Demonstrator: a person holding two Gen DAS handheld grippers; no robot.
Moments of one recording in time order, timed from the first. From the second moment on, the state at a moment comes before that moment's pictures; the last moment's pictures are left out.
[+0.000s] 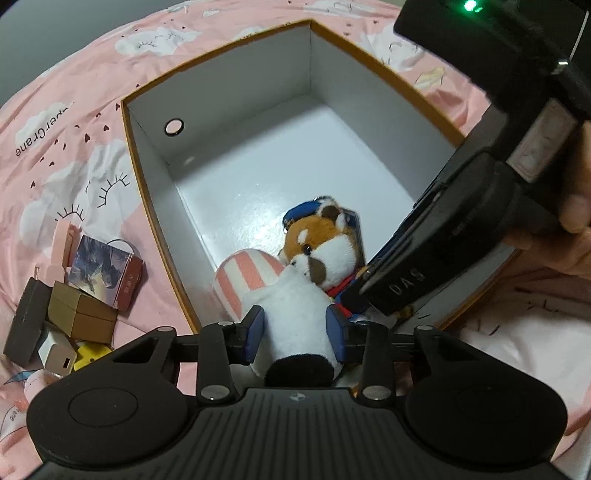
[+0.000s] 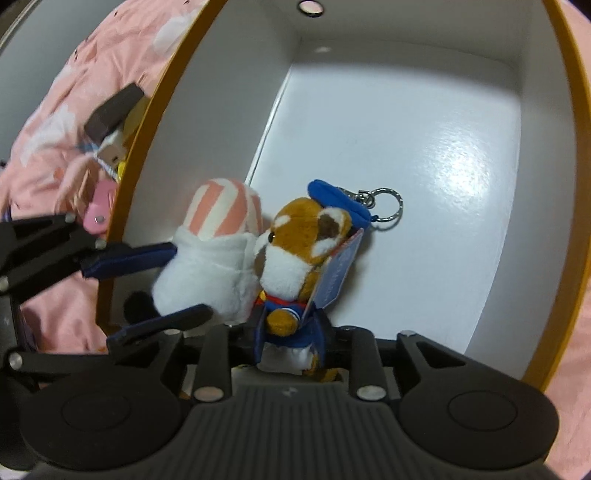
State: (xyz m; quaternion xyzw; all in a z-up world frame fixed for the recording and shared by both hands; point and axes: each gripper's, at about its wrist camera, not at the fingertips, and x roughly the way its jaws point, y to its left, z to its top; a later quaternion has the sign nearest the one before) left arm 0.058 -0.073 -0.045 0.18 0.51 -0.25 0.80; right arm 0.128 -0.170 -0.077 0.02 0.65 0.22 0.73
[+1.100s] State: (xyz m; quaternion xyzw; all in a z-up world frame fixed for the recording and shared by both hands) left arm 0.067 -0.088 -0.049 0.21 0.51 -0.24 0.80; right arm 0.128 -0.163 -0.077 0.00 0.65 0.25 0.72
